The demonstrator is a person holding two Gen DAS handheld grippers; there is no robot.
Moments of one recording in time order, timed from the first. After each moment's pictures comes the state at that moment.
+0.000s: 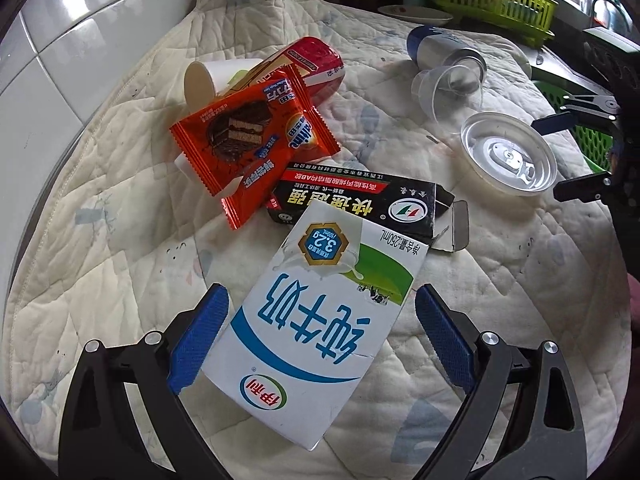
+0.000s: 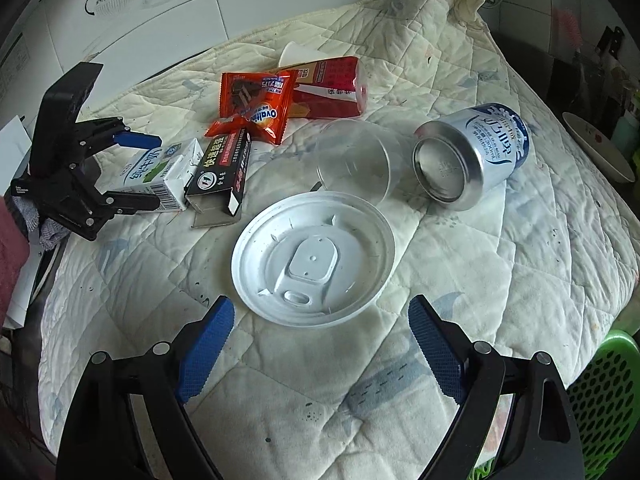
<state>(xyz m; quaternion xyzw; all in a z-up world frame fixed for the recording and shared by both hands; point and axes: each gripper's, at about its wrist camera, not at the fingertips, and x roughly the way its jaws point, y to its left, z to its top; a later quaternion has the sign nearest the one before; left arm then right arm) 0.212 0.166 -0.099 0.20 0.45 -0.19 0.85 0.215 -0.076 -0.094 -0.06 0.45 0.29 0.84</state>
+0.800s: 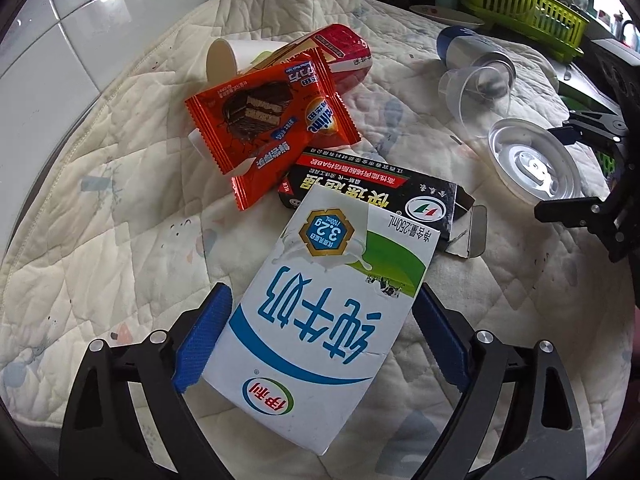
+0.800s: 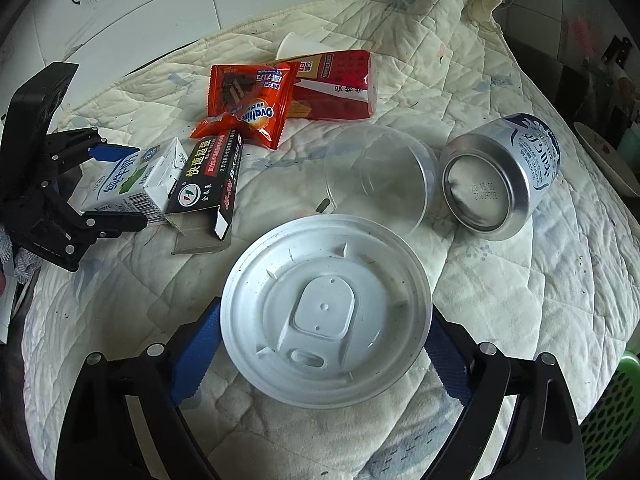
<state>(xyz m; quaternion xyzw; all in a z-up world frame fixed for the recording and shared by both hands) 0.214 0.166 -0.105 0.16 0.47 -0.14 0.86 0.236 -0.048 -0.107 -0.07 0.45 0.27 0.85</state>
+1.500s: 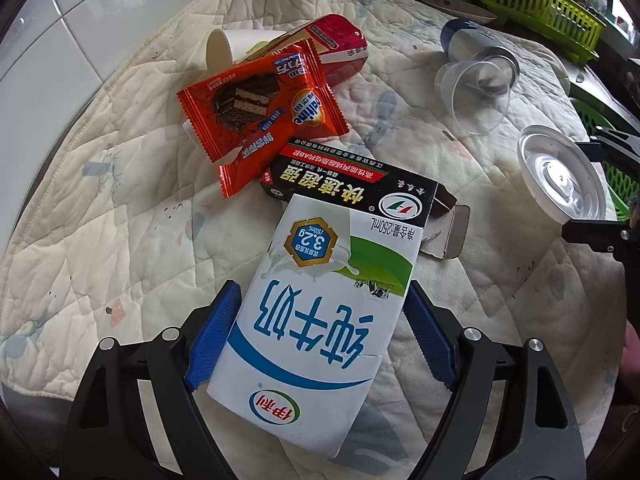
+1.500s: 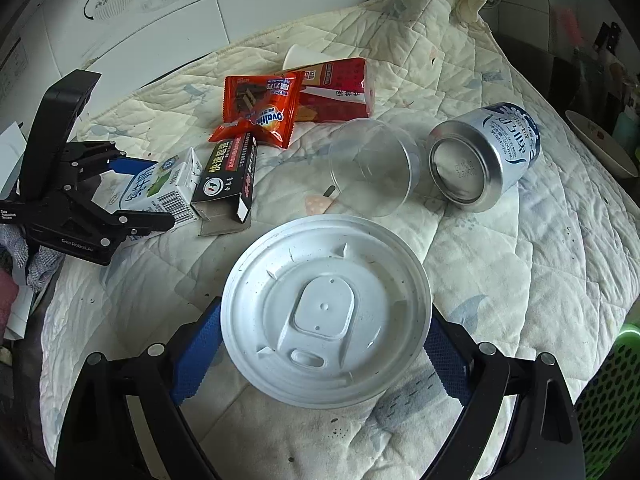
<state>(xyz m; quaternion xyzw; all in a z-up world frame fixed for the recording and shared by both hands) 0.209 0.149 -0.105 0.15 0.49 -0.10 0.85 0.209 -0.067 -0.096 -0.04 0.44 0.29 0.85</state>
